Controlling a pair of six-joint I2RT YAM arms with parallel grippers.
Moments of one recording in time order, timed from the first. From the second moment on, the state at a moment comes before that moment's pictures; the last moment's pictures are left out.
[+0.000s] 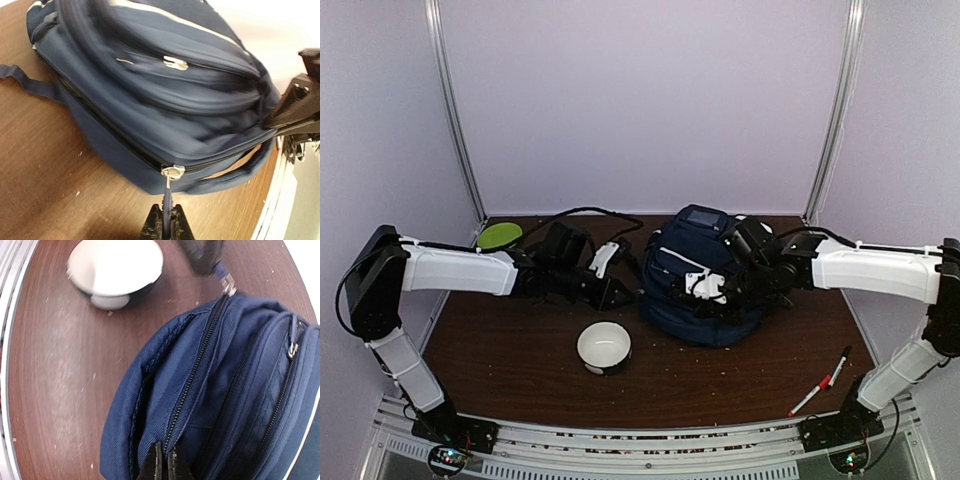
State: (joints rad) left arm -0.78 1.68 1.03 -0.02 0.37 -0.27; right arm 0.78 1.49 1.08 -0.54 -0.24 -0.72
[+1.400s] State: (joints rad) left arm -0.63 2.10 1.49 -0.25 0.37 -0.20; right arm 0.67 1.25 0.74 -0.53 -0.03 -0.93
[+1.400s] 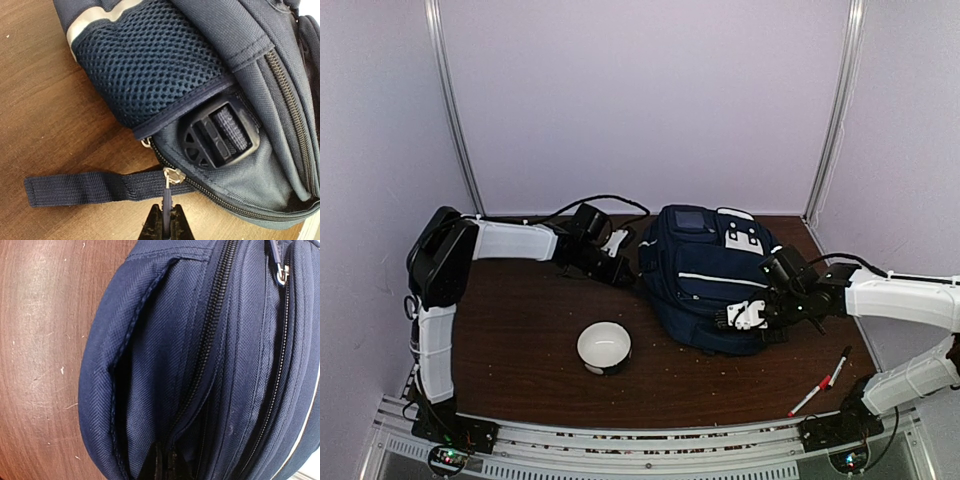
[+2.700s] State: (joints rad) left arm -0.62 1.50 1.07 -0.16 0.24 -0.12; right arm 0.57 0.97 0.56 -1.15 0.09 -1.27
